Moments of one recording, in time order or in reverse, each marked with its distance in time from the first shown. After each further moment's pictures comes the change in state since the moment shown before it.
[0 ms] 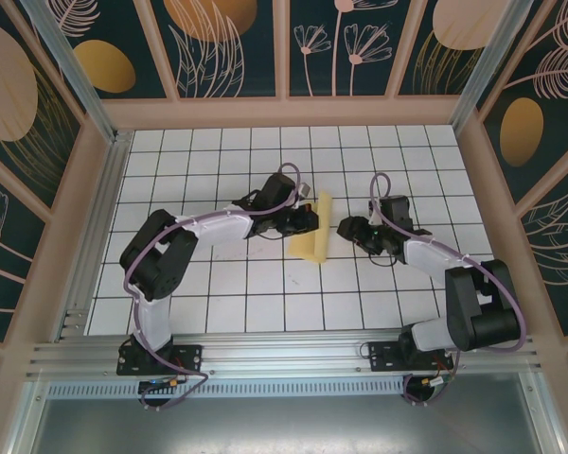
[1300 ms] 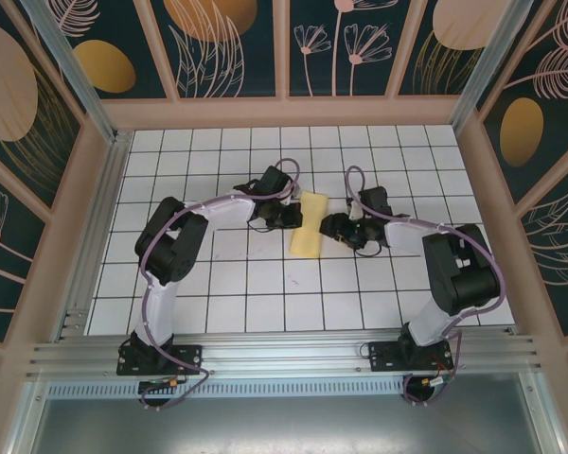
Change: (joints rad) left arm 0.082 0.156 0.179 -0.296 -0.114 0.259; right arm 0.091 0.250 0.163 0.000 -0.068 -0.053
